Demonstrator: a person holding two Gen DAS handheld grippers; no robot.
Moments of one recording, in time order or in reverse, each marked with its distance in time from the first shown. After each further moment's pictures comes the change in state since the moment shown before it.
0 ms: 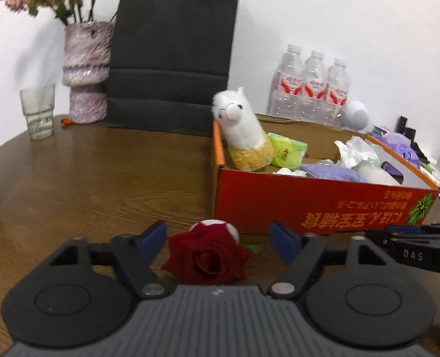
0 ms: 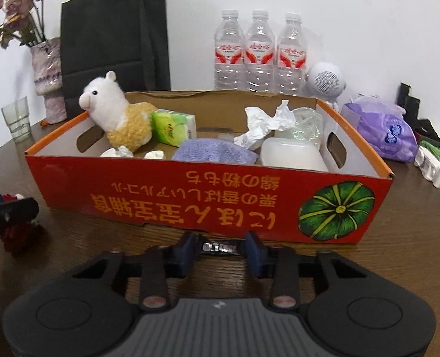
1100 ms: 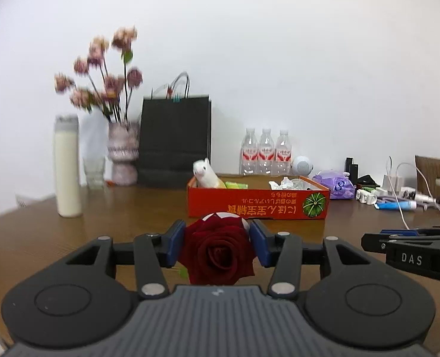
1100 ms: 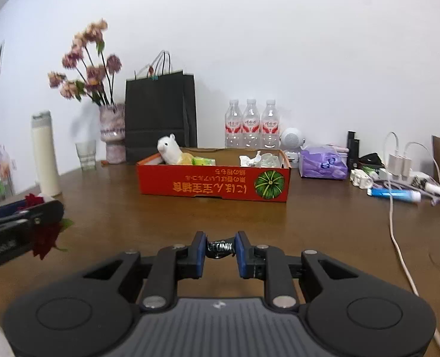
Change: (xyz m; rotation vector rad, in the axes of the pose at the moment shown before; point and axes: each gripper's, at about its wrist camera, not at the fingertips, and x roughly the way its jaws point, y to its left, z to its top) left arm -0.279 -0.105 -0.155 0.112 -0.399 0.093; right arm -0.275 -0.002 -0.163 0.016 -0.317 0.052
